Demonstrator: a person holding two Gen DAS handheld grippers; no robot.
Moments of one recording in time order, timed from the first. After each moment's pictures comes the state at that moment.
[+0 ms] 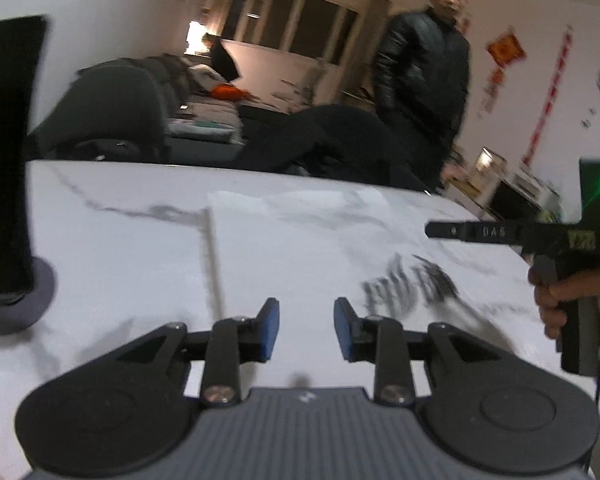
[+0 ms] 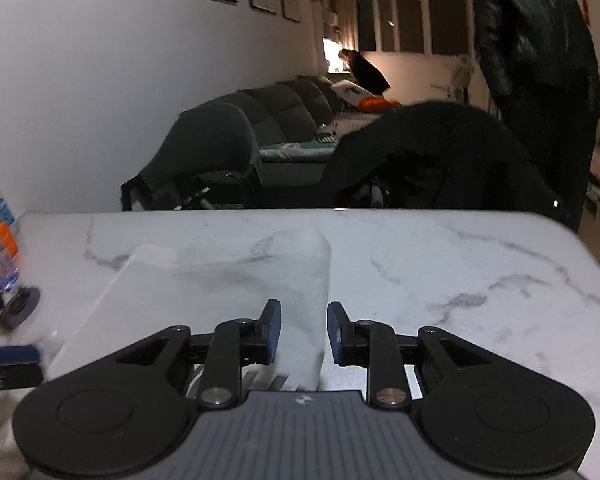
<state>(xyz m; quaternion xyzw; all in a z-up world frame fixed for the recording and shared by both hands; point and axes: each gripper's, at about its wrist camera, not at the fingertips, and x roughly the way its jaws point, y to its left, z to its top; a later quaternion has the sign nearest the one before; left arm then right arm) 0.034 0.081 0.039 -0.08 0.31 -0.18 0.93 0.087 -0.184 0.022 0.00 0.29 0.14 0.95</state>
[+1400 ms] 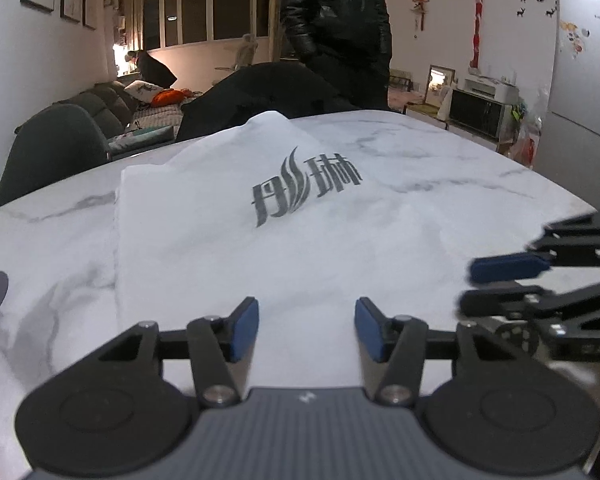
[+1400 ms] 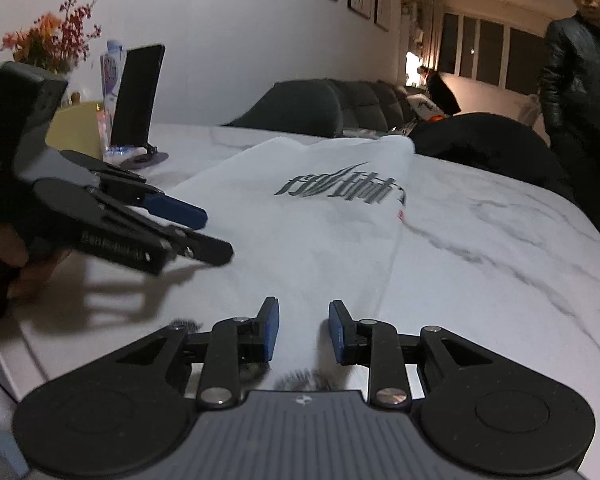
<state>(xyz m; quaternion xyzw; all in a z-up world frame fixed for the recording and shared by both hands) -0.055 0.018 0.008 0.07 0.32 -0.23 0.92 -0.107 -0.193 -0.031 -0.07 0.26 0.23 0.93</state>
